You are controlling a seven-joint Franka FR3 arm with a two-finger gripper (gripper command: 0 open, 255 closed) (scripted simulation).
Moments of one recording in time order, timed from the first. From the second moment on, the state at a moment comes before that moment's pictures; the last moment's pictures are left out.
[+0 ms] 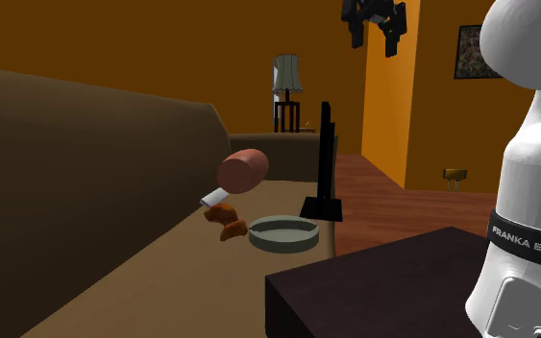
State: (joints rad) arm -0.02 -0.78 -0.02 -2.45 0.04 1.57 -0.09
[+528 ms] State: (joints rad) arm 0.02 -0.65 0.05 -2.51 0.07 1.78 -0.05
